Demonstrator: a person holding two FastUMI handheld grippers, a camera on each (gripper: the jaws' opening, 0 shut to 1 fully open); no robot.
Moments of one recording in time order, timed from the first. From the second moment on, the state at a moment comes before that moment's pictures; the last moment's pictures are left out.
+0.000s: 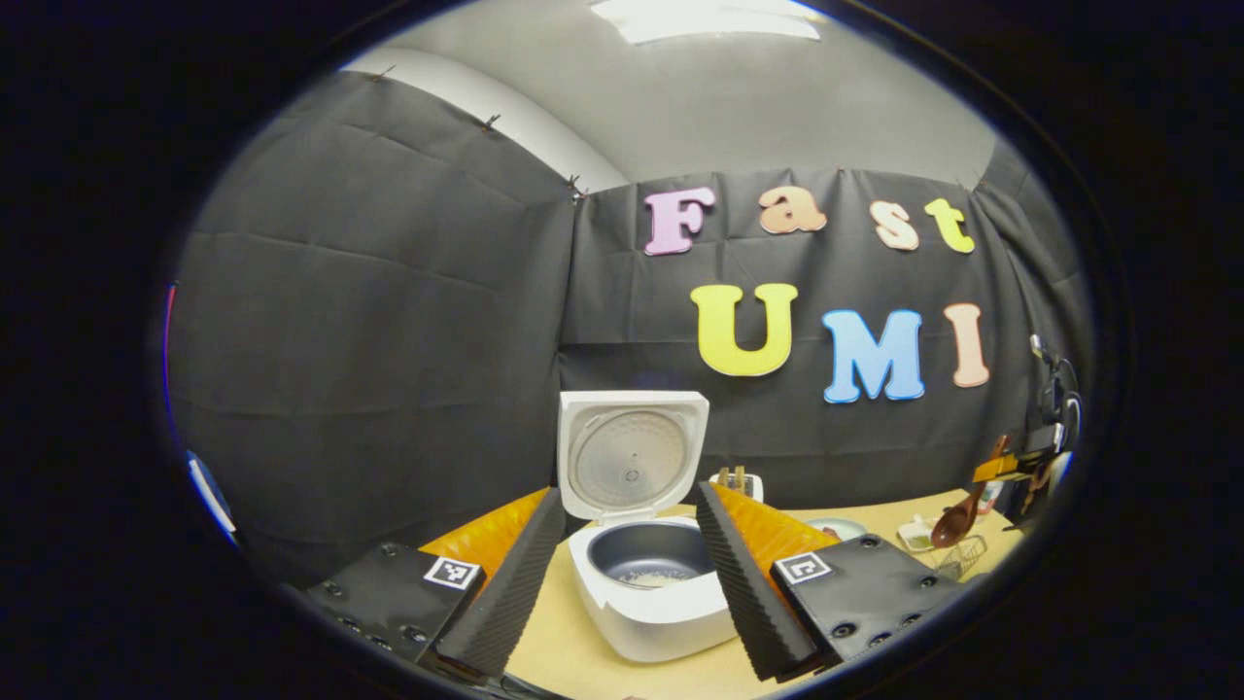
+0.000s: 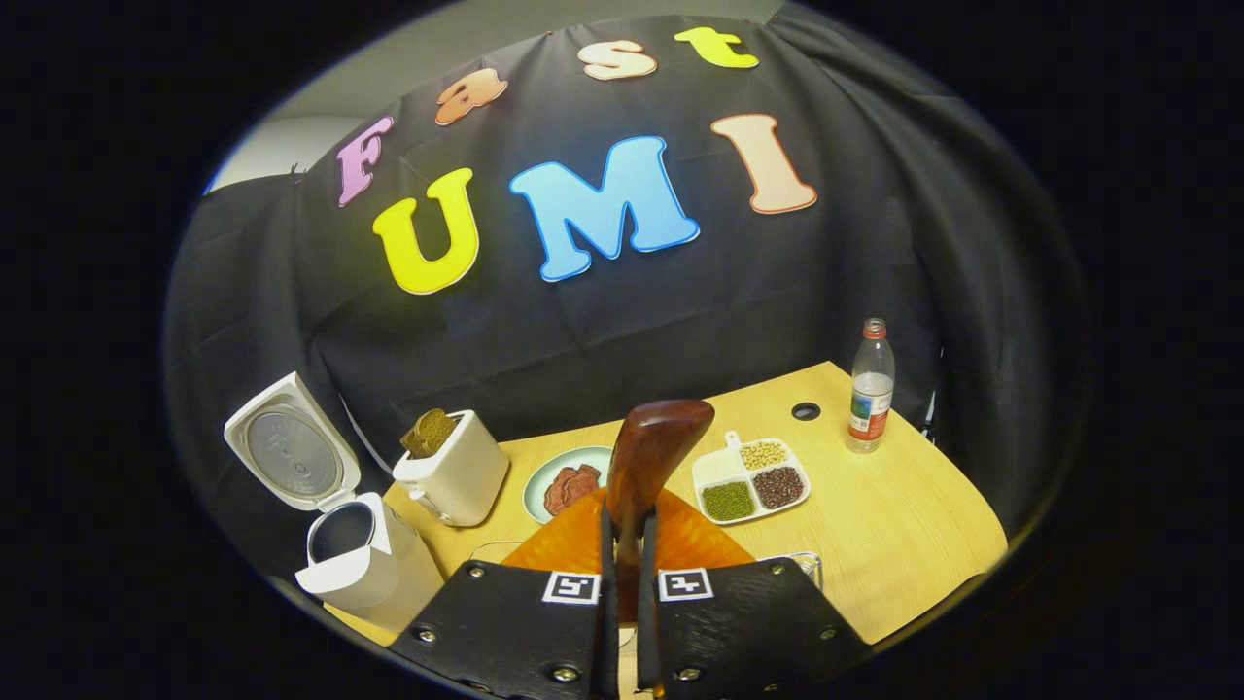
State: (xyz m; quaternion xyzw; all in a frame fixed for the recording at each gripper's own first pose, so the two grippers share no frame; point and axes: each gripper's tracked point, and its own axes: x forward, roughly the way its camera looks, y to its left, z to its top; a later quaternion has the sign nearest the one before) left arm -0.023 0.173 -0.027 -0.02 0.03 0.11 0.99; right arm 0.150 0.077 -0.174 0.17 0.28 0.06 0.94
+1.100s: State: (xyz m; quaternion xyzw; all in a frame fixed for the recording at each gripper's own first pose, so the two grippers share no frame) left arm -0.027 0.245 -0.048 -0.01 0.05 0.12 0.99; right arm 0.143 0.175 -0.282 0.06 0.31 0.03 0.95
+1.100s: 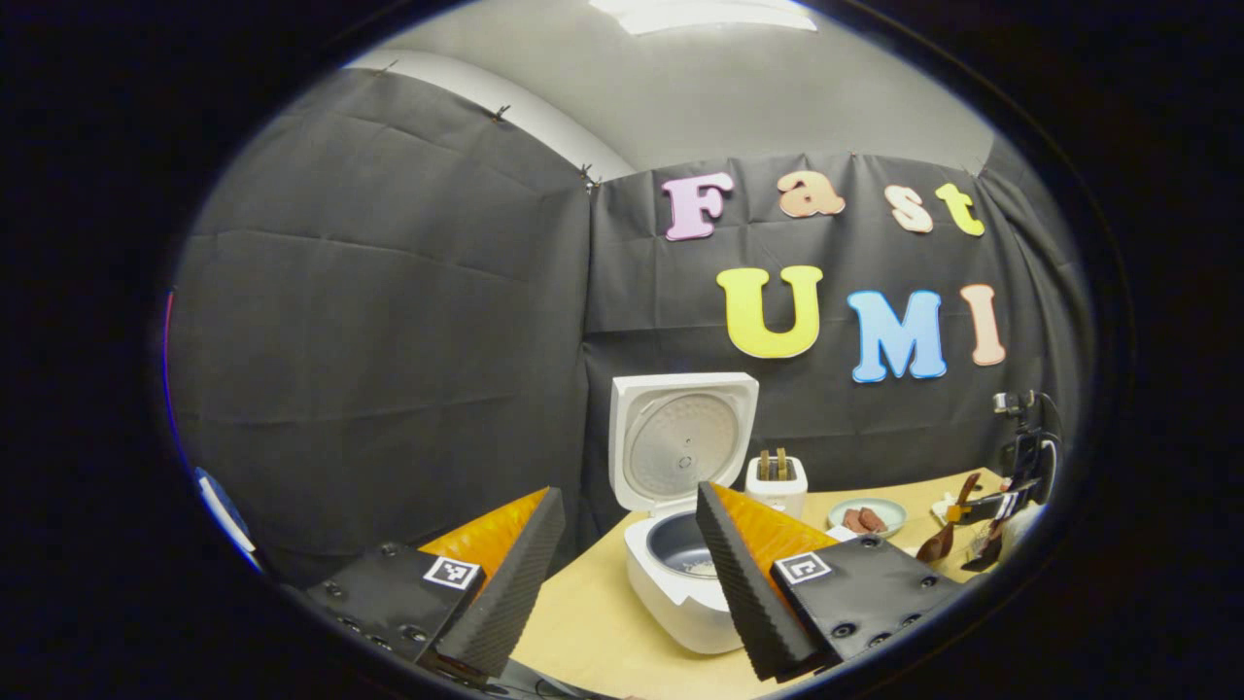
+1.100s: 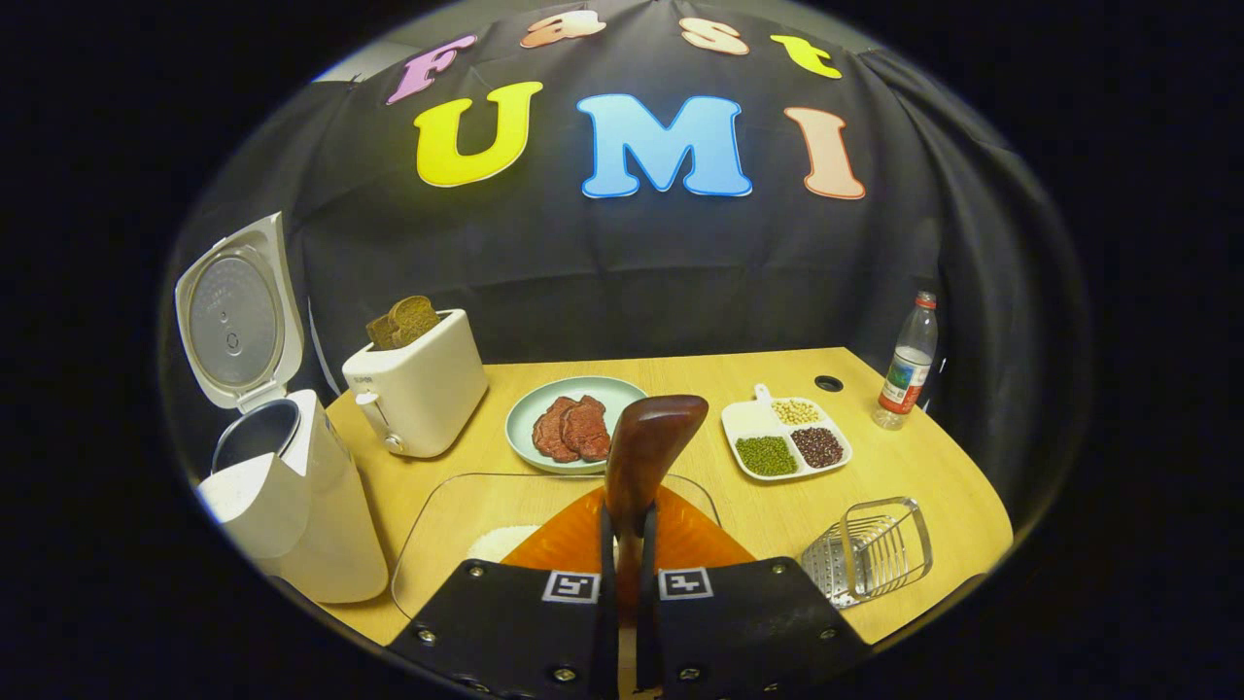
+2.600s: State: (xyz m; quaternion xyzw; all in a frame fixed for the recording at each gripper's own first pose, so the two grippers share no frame) left arm -0.039 0.239 -0.043 0.01 0.05 0.11 0.99; right arm 0.139 0.177 -0.260 0.46 0.31 0.03 0.84
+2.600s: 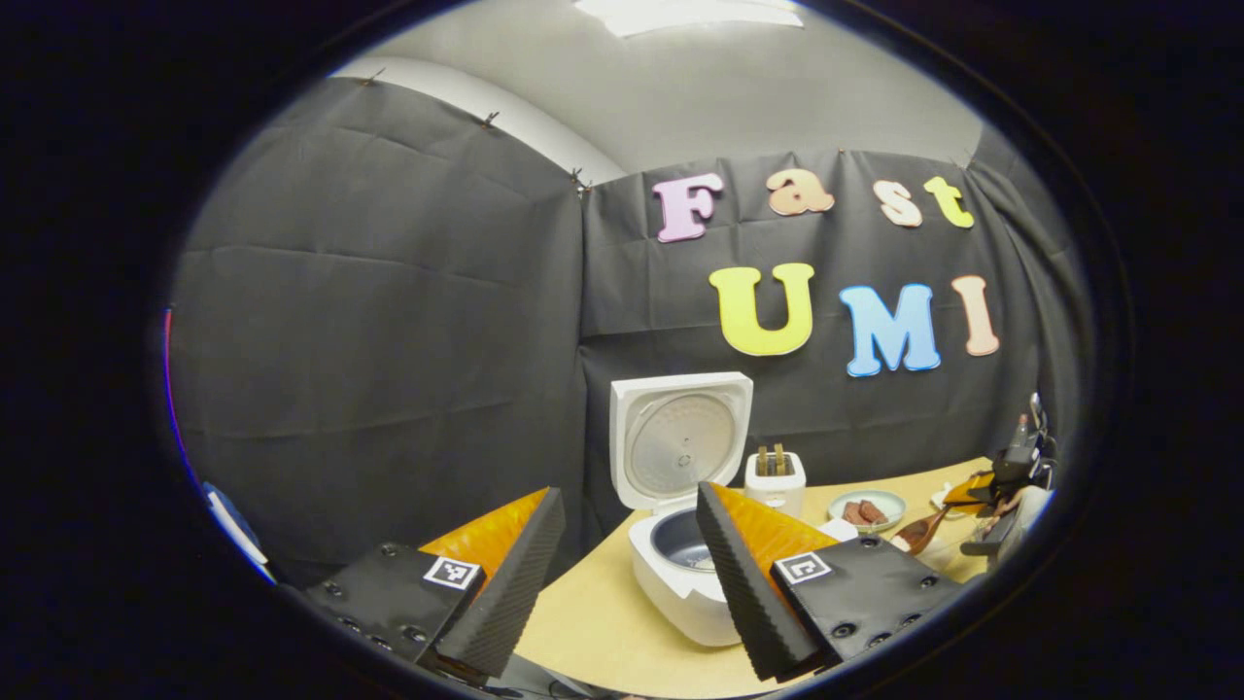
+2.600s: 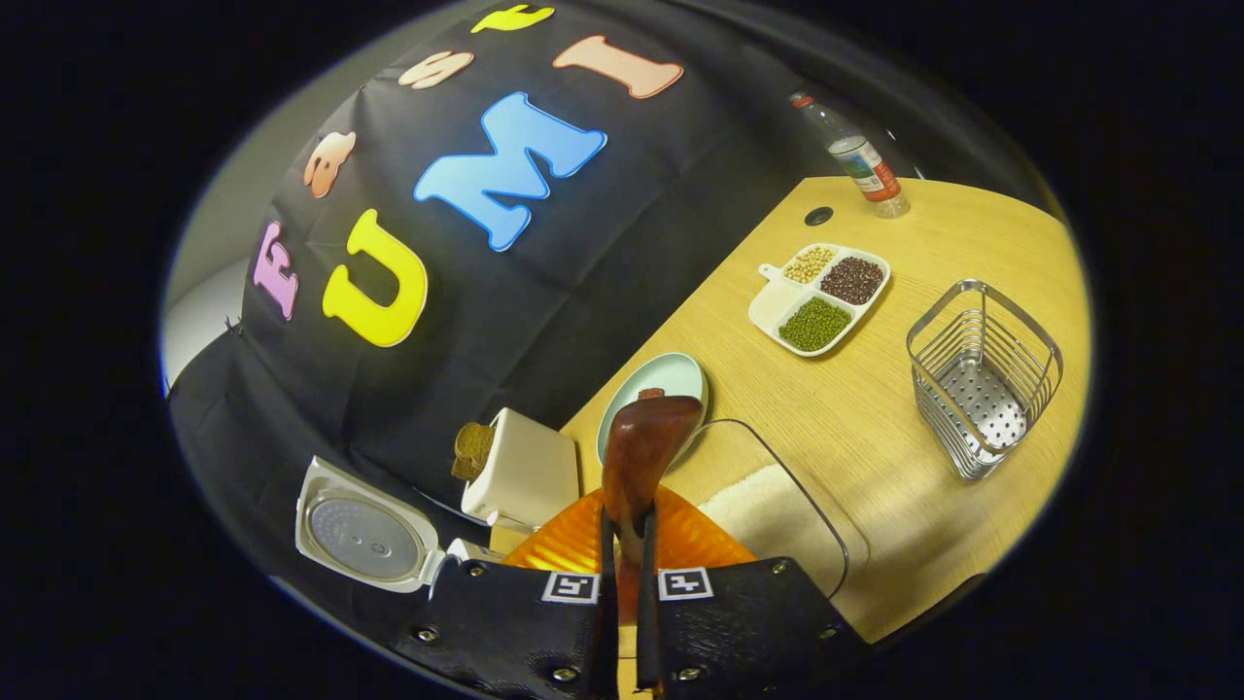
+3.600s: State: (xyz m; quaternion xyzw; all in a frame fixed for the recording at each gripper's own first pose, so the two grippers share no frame) left arm -0.061 0.268 -0.052 -0.01 0.06 0.12 0.99; right arm 0.145 0.303 -0.136 0.54 0.26 0.17 0.78
